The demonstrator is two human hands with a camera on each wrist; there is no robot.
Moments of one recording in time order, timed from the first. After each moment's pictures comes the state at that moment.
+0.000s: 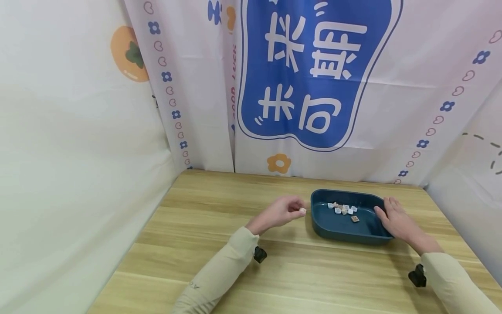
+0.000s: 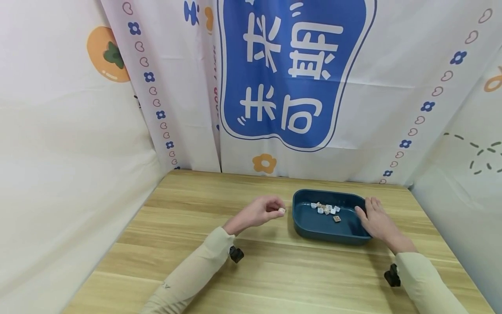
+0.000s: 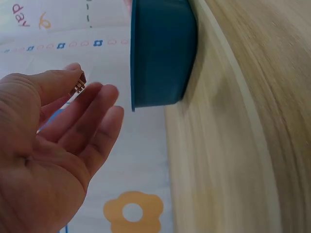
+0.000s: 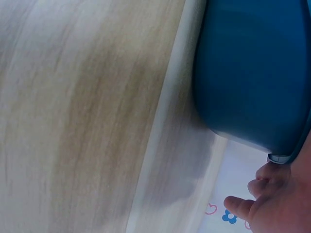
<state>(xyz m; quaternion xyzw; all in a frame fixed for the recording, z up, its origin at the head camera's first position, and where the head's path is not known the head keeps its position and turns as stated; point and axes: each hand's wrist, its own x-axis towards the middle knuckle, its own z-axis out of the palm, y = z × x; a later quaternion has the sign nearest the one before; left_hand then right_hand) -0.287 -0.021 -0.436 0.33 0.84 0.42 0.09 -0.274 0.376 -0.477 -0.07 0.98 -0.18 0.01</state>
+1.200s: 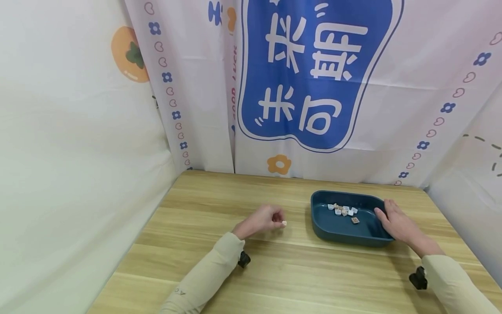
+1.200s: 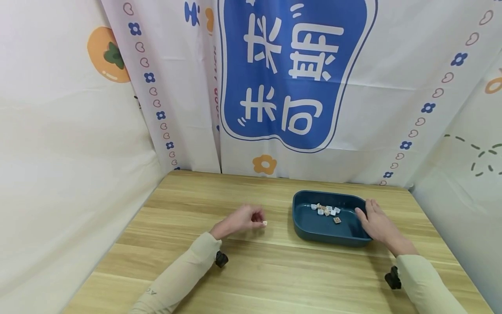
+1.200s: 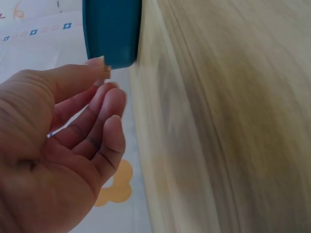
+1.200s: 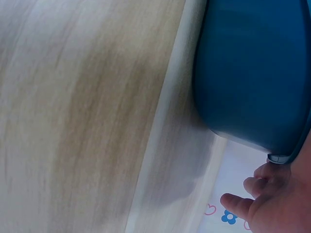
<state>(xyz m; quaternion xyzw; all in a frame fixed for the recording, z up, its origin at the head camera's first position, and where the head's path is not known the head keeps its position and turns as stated) -0.293 -0.068 -0.471 0.31 0.89 0.33 0.09 -0.274 0.376 -0.478 -0.07 0.98 -0.18 0.02</state>
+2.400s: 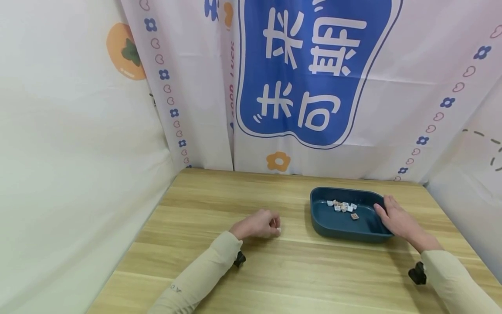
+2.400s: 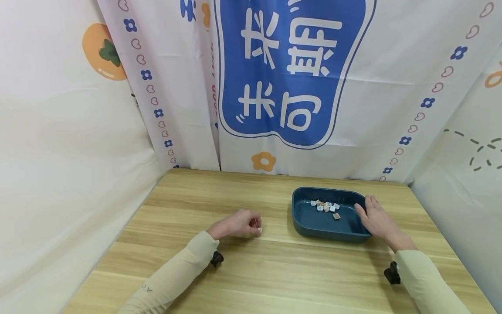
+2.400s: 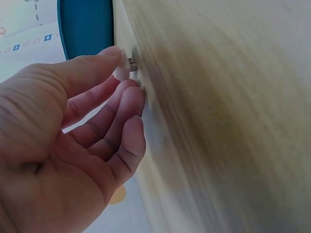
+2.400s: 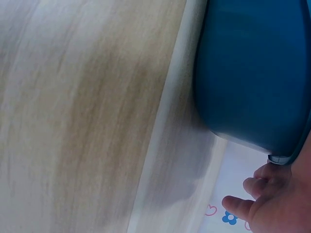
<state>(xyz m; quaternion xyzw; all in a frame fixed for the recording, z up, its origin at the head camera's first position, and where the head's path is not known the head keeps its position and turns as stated) -0.285 -0.075 -0.479 0.30 0.91 0.24 0.16 -0.275 0.375 -0.477 -0.05 0.98 -0.18 0.03</state>
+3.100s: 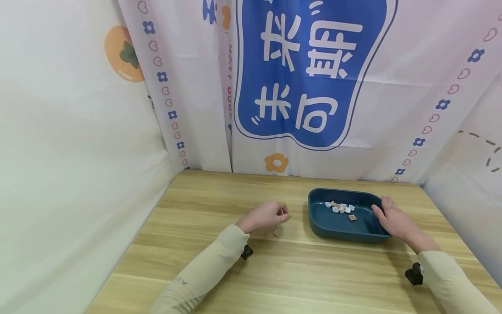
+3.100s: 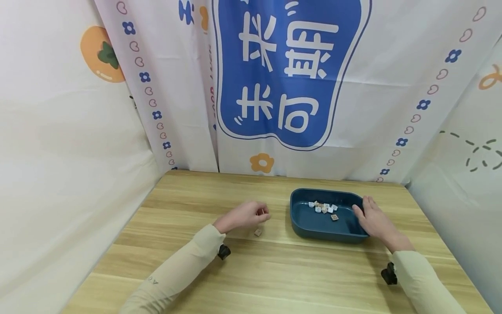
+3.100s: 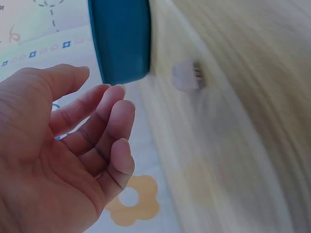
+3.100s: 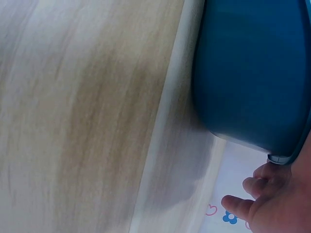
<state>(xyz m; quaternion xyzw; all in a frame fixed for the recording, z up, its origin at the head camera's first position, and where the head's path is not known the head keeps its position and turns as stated) -0.295 -0.046 -0.450 0.31 0.91 0.25 0.10 -0.274 0.375 -0.474 -0.05 0.98 -0.18 0.03</state>
